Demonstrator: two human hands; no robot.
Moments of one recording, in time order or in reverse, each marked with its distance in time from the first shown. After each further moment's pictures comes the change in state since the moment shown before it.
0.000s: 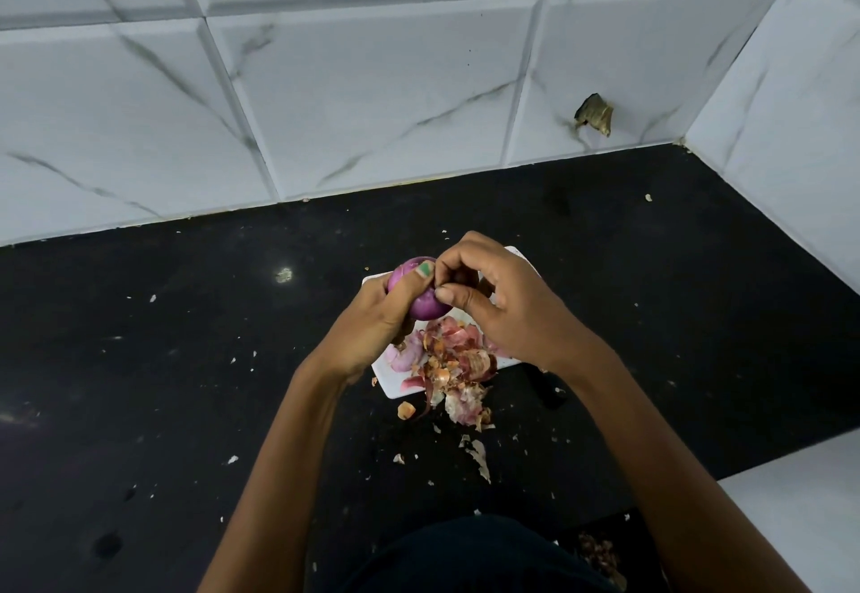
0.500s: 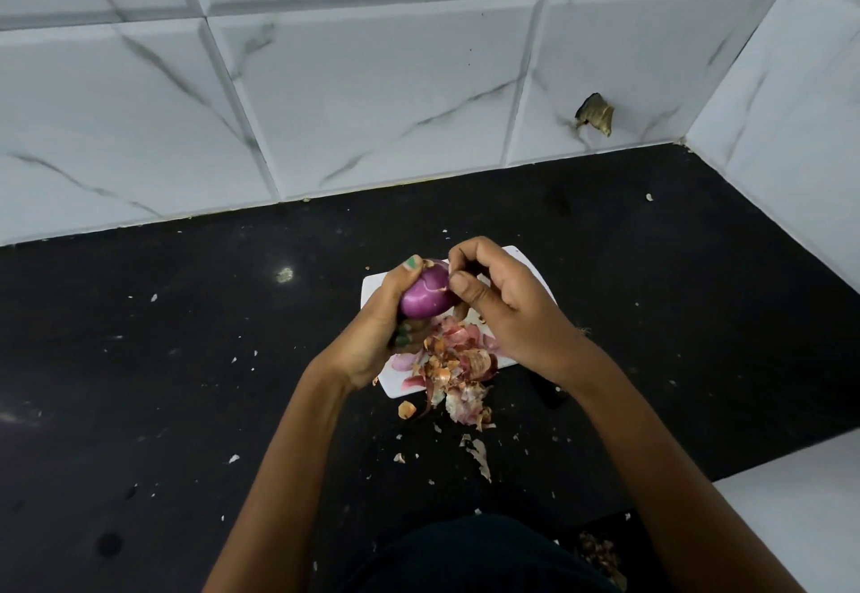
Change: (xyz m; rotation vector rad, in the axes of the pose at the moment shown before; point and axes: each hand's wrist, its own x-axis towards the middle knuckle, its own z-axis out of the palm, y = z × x) left_hand 0.003 -0.007 0.005 -0.273 -0.052 -0.146; right_hand -0.009 0.001 0.005 0.308 0.005 0.093
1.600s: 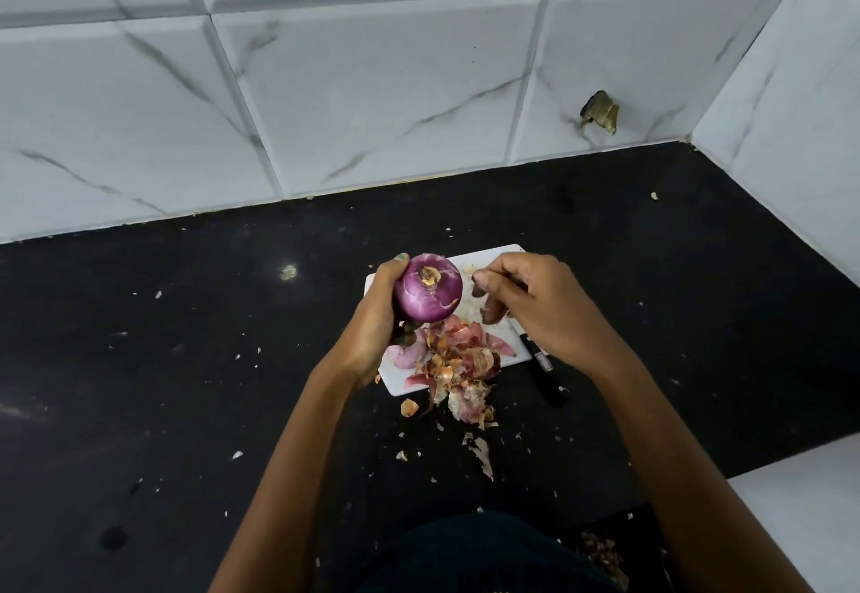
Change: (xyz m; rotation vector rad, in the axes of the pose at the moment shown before) left_hand 0.006 -0.008 -0.001 0.092 0.271 -0.013; right_hand -0.003 0.005 -0.021 -0.343 0.111 0.271
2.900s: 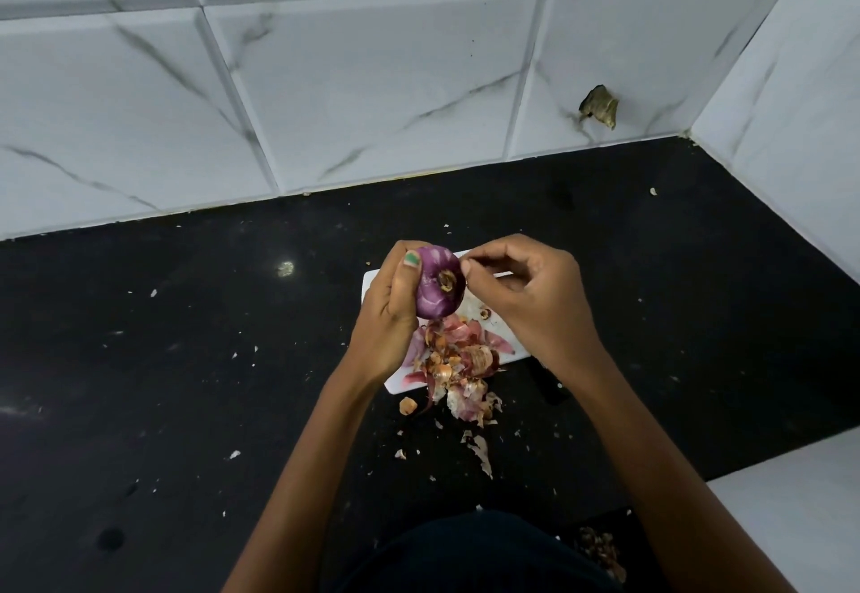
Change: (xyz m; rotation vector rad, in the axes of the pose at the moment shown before) left_hand 0.002 -0.008 0.008 0.101 -0.032 0.445; right_hand -0.004 -0.008 0.017 0.203 0.279 -0.196
